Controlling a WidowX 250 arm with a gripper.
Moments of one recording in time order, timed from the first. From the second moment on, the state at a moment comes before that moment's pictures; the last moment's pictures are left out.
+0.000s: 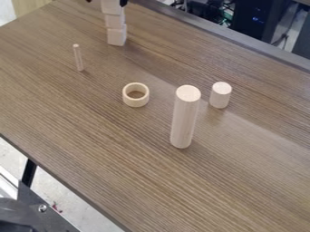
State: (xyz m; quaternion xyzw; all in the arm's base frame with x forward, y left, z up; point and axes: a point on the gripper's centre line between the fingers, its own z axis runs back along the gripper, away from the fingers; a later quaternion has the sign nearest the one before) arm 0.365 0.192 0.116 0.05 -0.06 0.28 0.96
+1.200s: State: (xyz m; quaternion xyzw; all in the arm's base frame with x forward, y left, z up) arm 0.381 0.200 0.095 0.04 -0.05 0.28 0.96
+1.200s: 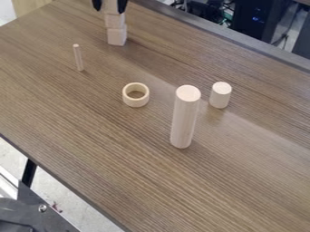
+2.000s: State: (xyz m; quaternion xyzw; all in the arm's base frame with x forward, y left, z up) arm 0.366 0.171 0.122 0.00 -0.09 0.24 0.97
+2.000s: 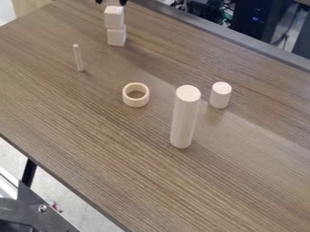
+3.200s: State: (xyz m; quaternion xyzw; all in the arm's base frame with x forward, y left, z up) arm 0.375 0.088 0.054 0.00 -0.07 0.06 1.00
